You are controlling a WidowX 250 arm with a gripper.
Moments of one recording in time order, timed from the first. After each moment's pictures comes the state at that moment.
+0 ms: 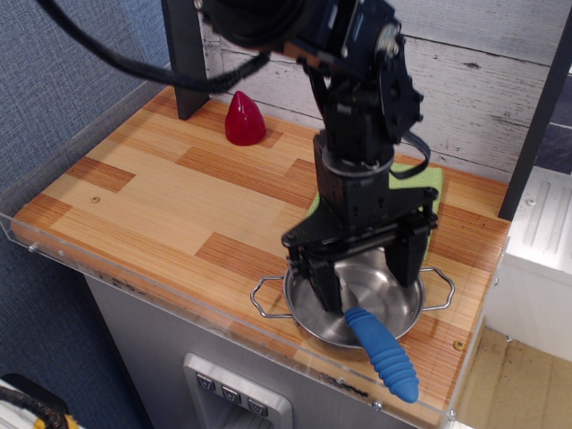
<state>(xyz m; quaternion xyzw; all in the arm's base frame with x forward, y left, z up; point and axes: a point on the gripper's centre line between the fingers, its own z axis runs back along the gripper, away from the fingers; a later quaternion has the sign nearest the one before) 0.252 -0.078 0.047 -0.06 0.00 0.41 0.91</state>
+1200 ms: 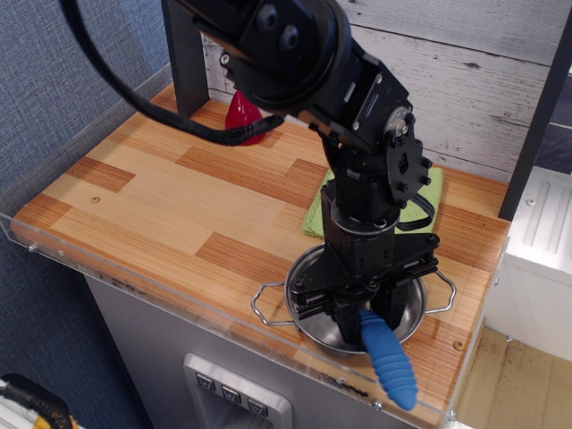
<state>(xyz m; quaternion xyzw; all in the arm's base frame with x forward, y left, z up) 0.245 -0.085 0.019 -0.05 -0.02 0.41 0.91</state>
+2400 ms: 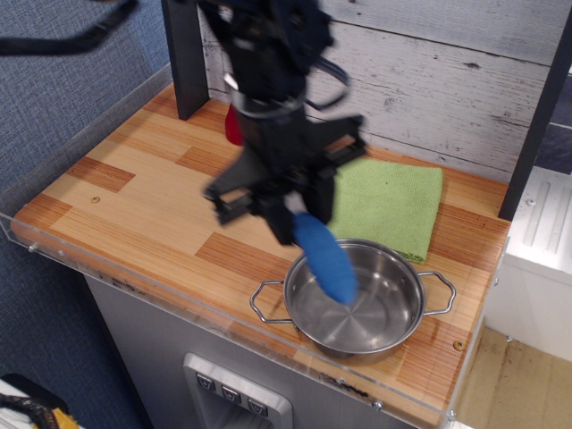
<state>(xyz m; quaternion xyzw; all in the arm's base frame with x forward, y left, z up) 0.245 -0.019 0.097 -0.08 -0.08 0.48 0.87</state>
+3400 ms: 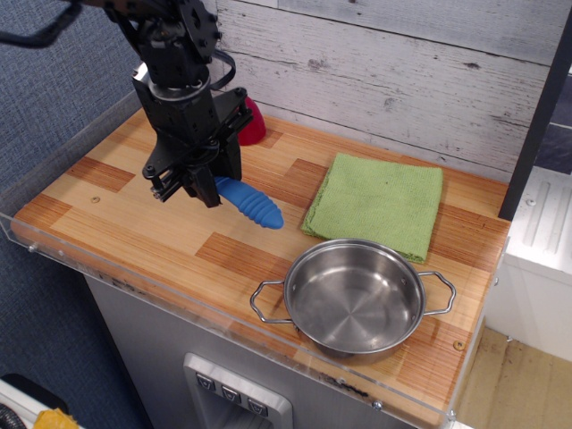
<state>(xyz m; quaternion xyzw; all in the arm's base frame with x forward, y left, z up) 0.282 0.075 0.056 -0.06 -0.09 0.65 0.76</state>
